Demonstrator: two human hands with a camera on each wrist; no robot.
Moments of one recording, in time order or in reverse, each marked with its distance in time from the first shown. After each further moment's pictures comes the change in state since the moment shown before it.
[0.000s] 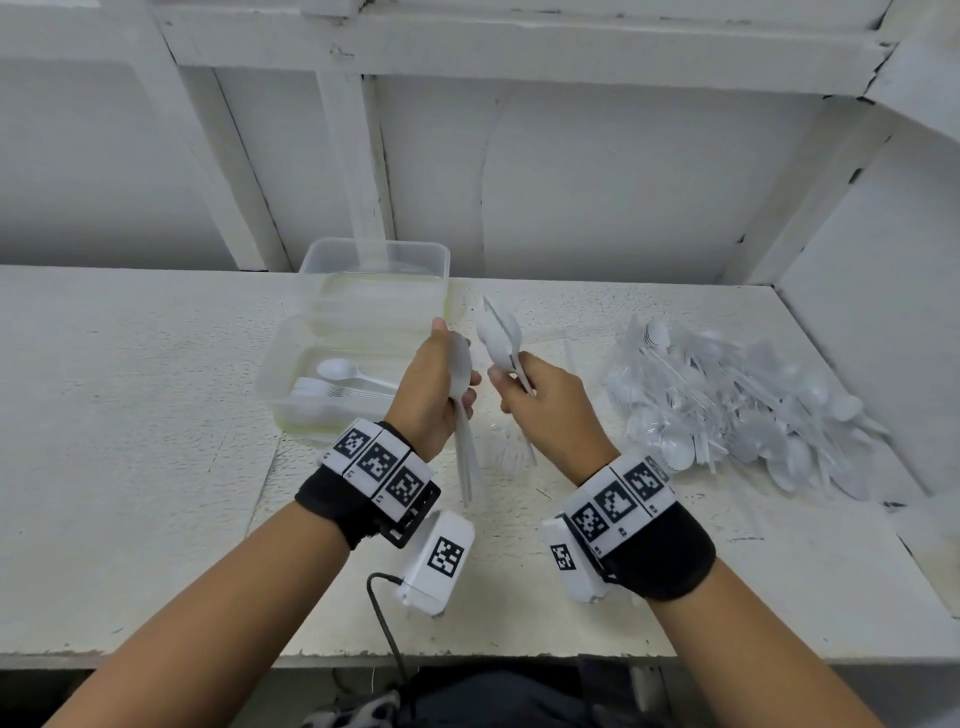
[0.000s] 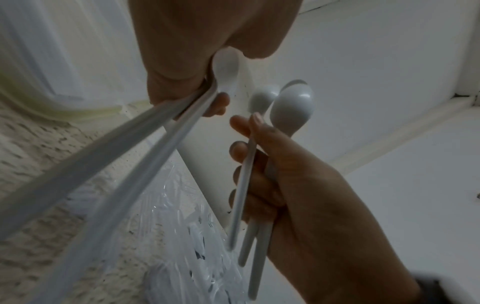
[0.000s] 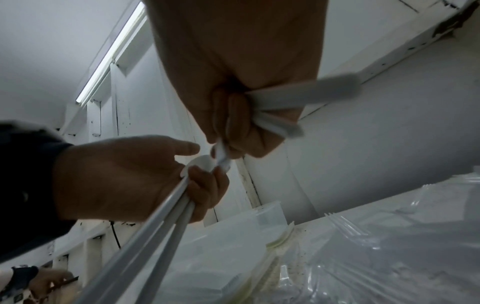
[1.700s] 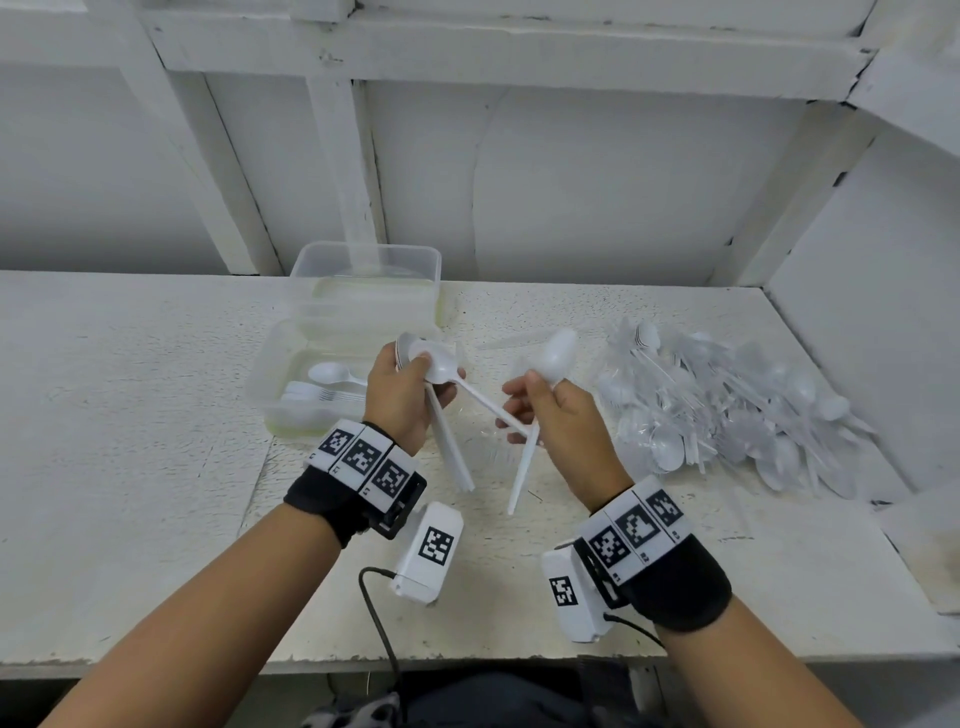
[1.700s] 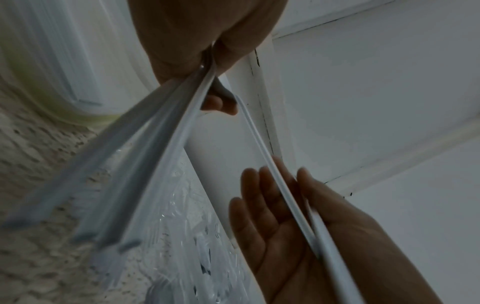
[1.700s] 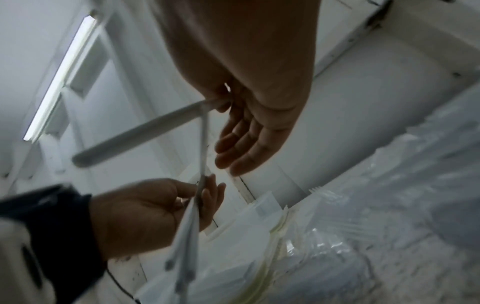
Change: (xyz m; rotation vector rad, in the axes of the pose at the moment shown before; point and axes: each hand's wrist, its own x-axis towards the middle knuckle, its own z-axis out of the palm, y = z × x) left_hand 0.006 -0.003 -0.010 -0.138 0.153 0.127; right_hand -0.019 0.010 -0.007 0.499 0.019 0.204
